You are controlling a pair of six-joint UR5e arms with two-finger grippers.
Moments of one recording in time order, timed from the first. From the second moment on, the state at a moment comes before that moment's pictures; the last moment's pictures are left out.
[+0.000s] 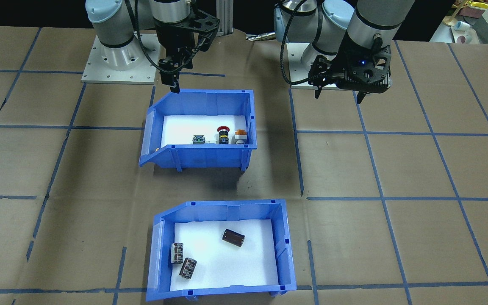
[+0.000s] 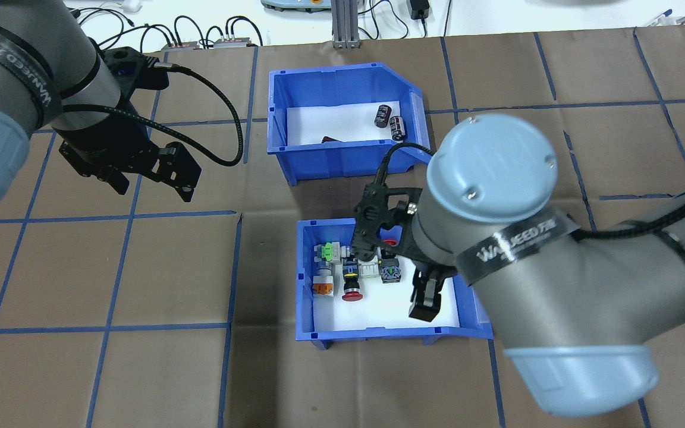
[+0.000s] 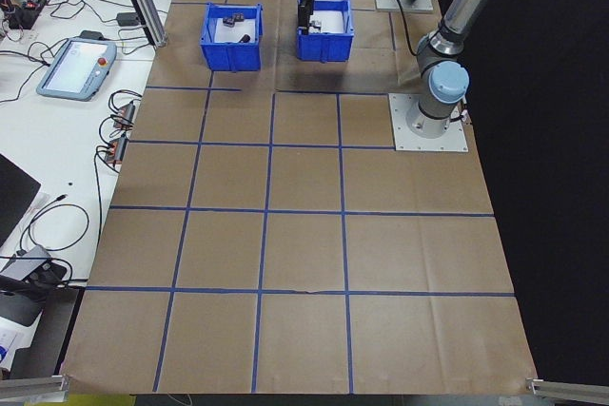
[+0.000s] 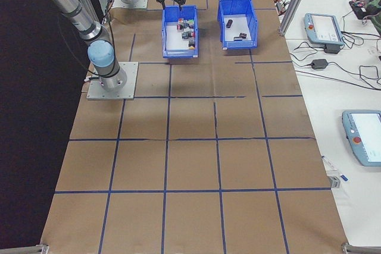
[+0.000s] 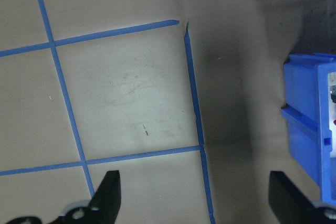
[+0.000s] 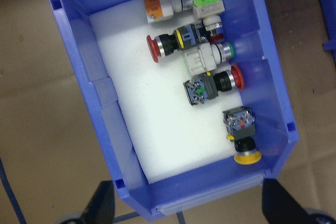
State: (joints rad) left arm -1.56 -1.47 -1.70 -1.59 1.60 0.16; right arm 1.91 -1.79 1.96 -1.81 -1.57 -0.90
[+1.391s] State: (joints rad) left arm -1.56 -1.47 -1.70 -1.55 1.61 0.17; right arm 1.56 -1.57 1.62 -1.63 -1.54 0.06
